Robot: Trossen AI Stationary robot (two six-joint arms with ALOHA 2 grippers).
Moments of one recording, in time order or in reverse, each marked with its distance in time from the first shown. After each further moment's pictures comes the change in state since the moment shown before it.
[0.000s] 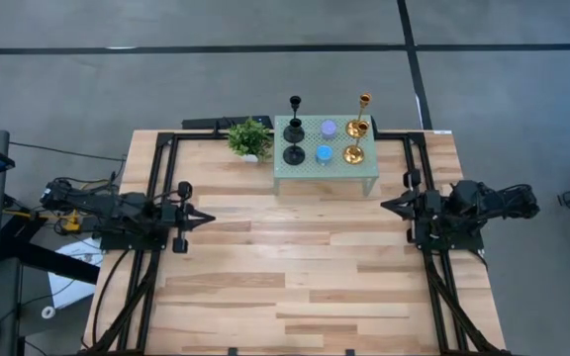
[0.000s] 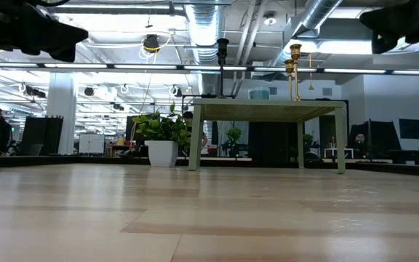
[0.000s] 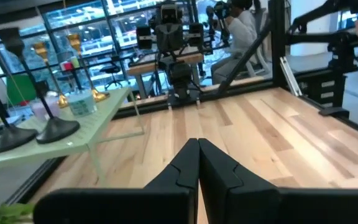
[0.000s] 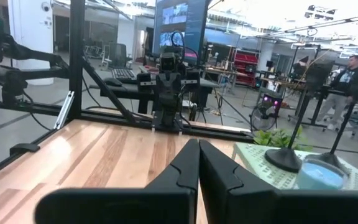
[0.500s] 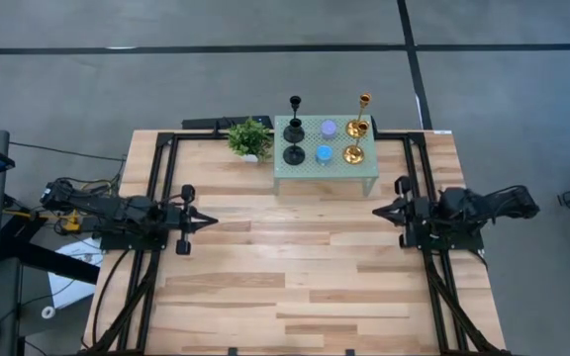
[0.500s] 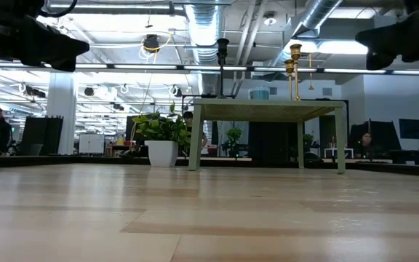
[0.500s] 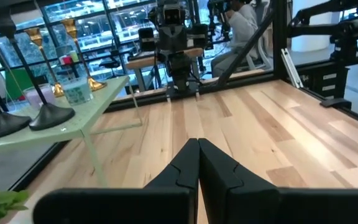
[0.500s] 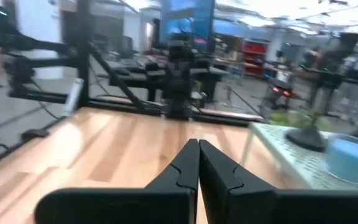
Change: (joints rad) left arm 0.000 0.000 -0.062 0.045 -0.002 -0.011; right arm 0.000 0.000 -0.120 0.081 -0.024 0.035
